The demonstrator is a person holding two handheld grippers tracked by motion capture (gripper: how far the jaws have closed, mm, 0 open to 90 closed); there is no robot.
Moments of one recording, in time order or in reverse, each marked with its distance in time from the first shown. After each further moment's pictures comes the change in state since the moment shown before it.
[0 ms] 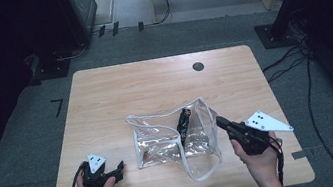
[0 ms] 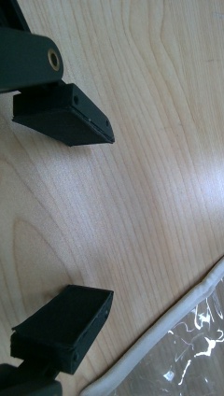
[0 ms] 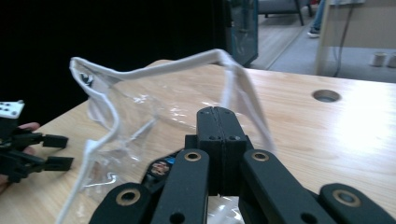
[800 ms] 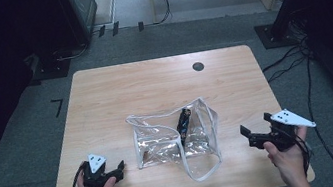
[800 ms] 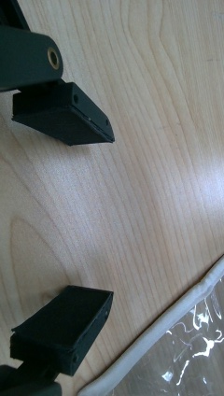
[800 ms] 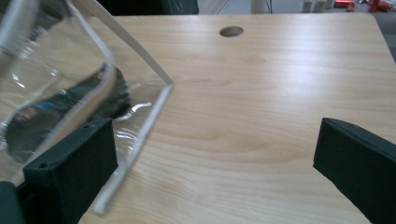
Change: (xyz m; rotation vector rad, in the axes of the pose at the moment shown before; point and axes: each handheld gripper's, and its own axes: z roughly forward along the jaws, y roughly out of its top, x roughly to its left) left arm -0.001 0.000 0.001 -0.001 0.003 -0.001; right arm -0.079 -0.035 -0.026 0.160 -0.235 0.081
